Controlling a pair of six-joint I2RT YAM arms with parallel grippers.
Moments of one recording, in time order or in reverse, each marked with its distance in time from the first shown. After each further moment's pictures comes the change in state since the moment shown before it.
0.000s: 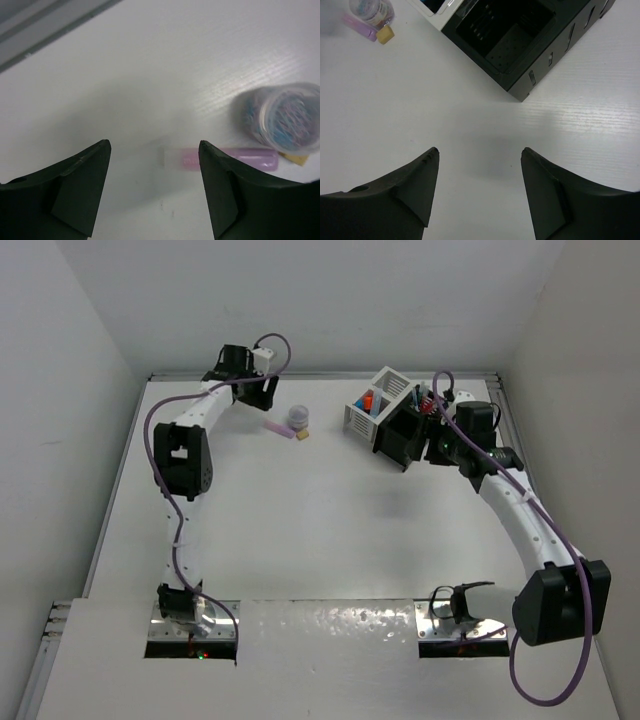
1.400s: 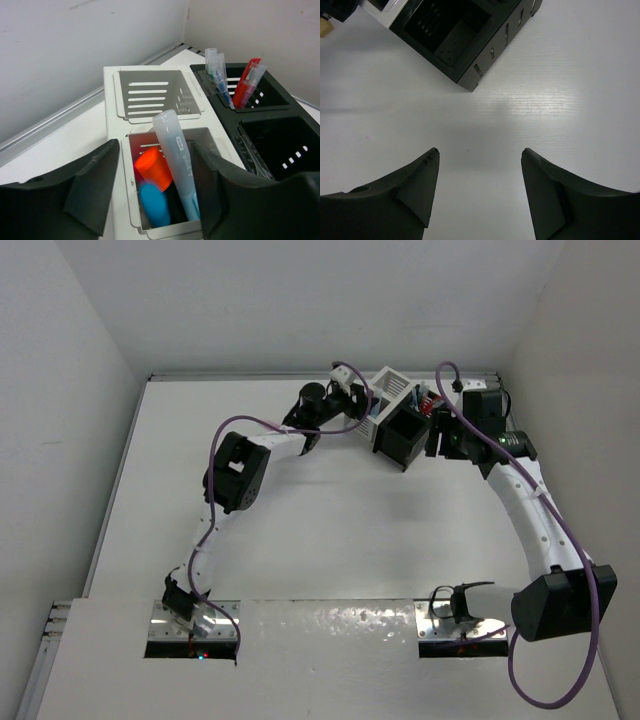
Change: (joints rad) left arm -0.392 0.104 -0.258 1.240 0.153 -0.401; right arm -0.012 0.017 0.184 -0.265 0.187 -0.114
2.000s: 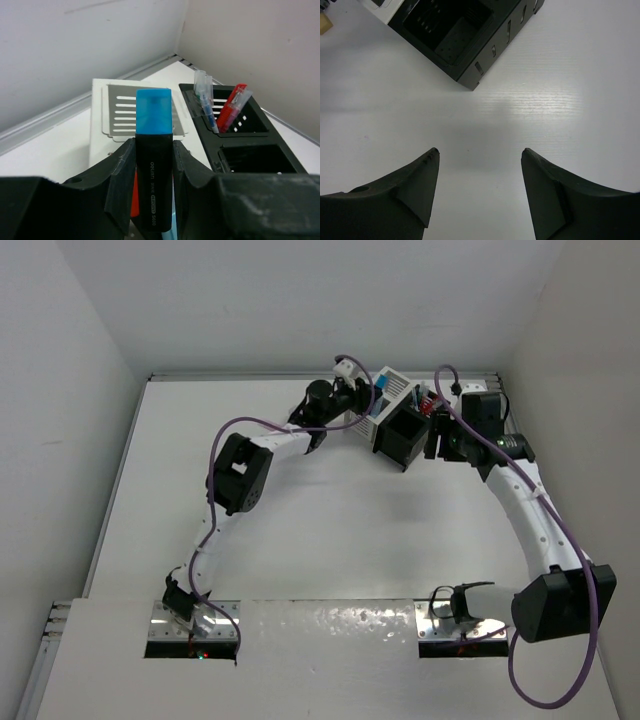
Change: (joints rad) left arm -0.029 0.000 0.055 -0.049 -0.057 -0.121; right arm 0.001 -0.010 -0.039 0.027 -0.009 -0.001
